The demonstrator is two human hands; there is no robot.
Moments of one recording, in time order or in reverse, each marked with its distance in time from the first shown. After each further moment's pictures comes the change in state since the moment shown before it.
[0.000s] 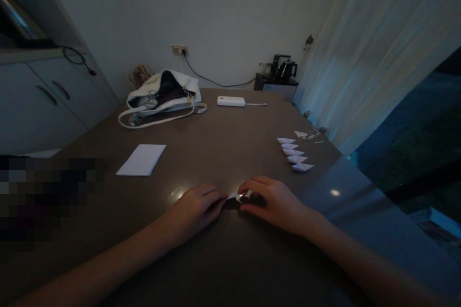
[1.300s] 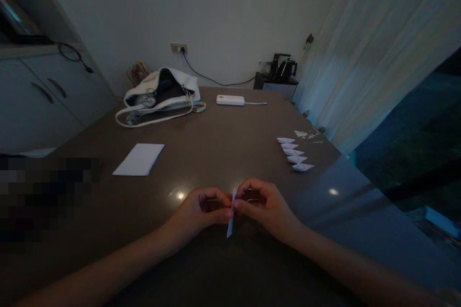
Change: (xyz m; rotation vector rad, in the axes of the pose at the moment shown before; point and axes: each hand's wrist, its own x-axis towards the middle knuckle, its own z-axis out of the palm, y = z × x) left_hand 0.005 0.018 0.005 -1.341 -0.032 -0.611; right_hand 0.004 -0.019 0.029 1.043 0.166 0.310
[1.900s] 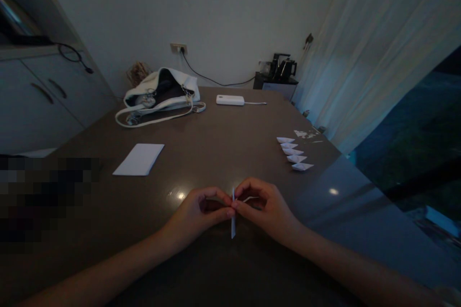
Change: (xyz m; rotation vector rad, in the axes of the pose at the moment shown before) left_hand -0.002 0.001 0.003 0.123 0.010 0.093; right_hand -0.004 -0.004 0.001 -0.192 0.010 -0.117
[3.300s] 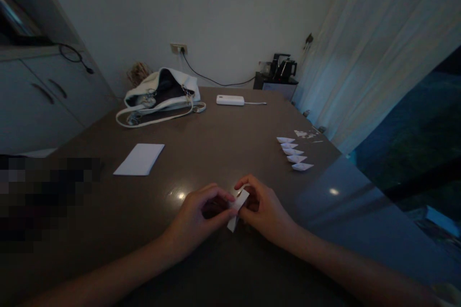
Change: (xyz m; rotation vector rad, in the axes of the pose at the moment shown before) left_hand -0.006 0.006 0.007 0.376 0.111 0.190; right_hand 0.000 0.011 0.003 -0.152 0.019 0.079
